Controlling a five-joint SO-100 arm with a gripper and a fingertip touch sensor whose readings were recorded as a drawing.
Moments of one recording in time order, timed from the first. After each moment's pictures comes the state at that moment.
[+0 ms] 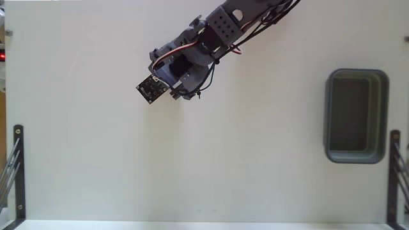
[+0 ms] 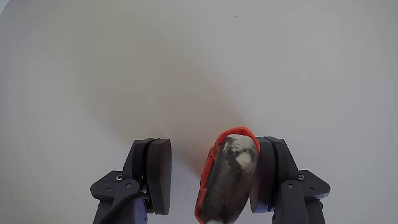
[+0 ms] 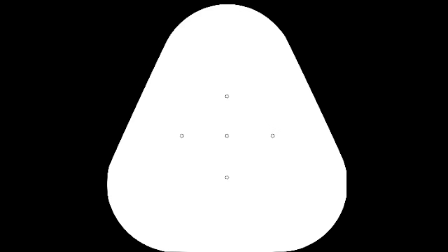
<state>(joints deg) 47.5 113.3 133.2 35.2 -0.3</state>
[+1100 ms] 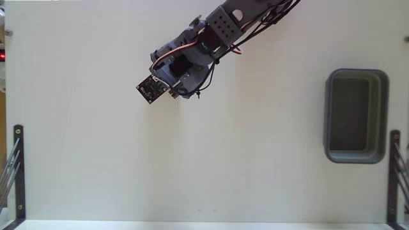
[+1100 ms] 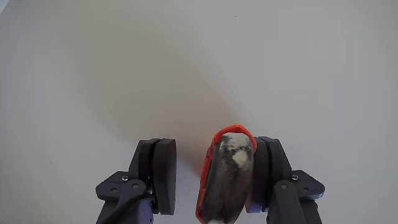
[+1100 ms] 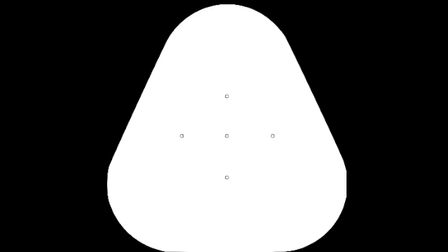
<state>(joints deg) 47.5 113.3 133.2 35.2 -0.3</state>
